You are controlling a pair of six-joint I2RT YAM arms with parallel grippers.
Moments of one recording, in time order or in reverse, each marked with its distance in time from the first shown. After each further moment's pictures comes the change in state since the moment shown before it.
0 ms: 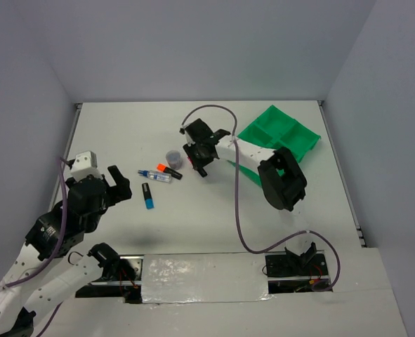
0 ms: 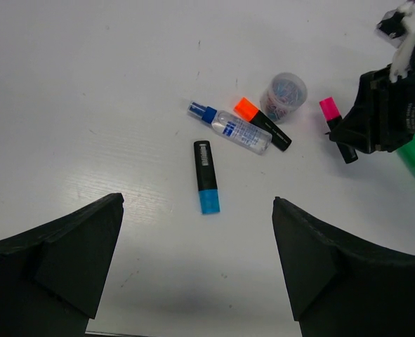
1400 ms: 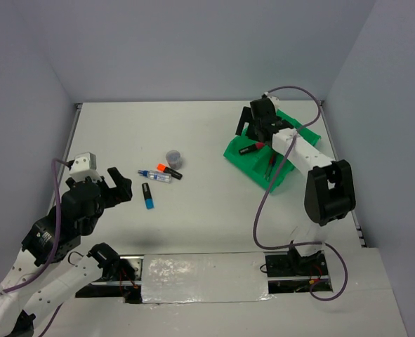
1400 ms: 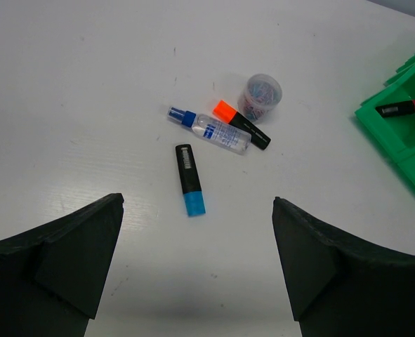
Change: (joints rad) left arm 0.000 -0.055 -0.016 0.051 0.061 0.047; right arm -0.402 -0.381 -0.298 0.181 0.259 0.418
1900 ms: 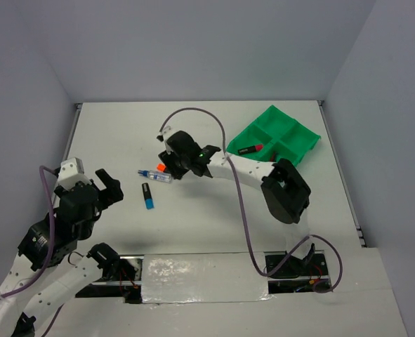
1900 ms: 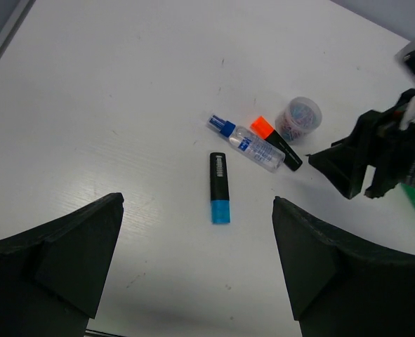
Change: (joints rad) left arm 0.012 -0.031 0.000 -0.094 -0.143 -0.110; right arm 0.589 0.202 0.181 0.099 -0.190 -0.405
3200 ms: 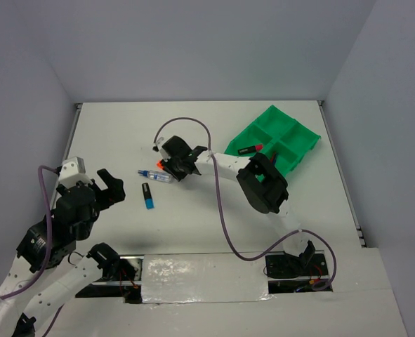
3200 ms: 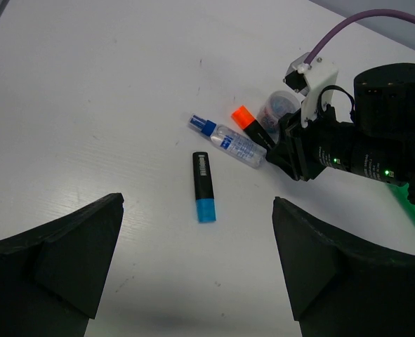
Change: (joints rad) left arm 0.000 -0.013 0.000 0.042 0.059 0.037; right arm -0.023 0.286 0.156 -0.085 -0.040 -0.167
